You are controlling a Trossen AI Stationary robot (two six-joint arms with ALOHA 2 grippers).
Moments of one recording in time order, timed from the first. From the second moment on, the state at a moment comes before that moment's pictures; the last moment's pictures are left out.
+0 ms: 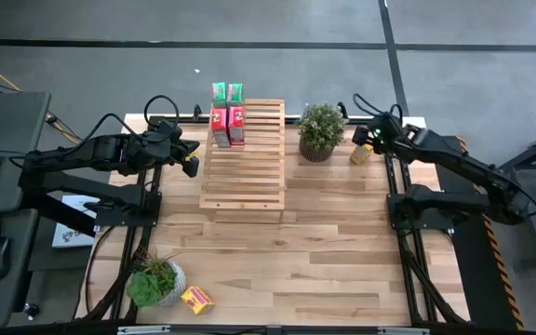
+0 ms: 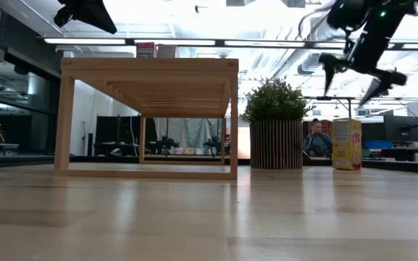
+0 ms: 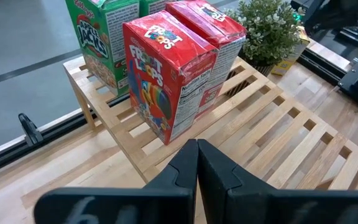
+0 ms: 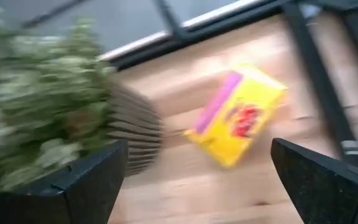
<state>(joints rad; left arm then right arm) 0.07 0.85 1.05 -0.87 -0.58 -0.58 -0.67 0.93 0.81 -0.87 0.33 1.08</state>
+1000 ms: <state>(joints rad) 0.07 0.85 1.05 -0.87 -0.58 -0.57 -0.70 1.28 0.85 -0.88 0.53 1.37</state>
